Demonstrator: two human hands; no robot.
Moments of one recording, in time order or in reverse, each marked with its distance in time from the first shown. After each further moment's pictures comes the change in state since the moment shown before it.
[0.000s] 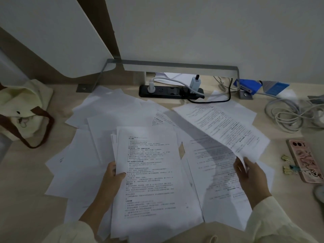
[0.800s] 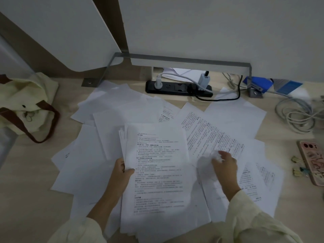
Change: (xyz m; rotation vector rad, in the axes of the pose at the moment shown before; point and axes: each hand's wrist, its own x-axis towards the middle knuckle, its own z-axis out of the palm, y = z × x) left_hand 0.008 -0.002 0.002 -0.009 -0.040 0.028; right_hand -0.011 0.026 0.071 -0.651 0.036 -0.246
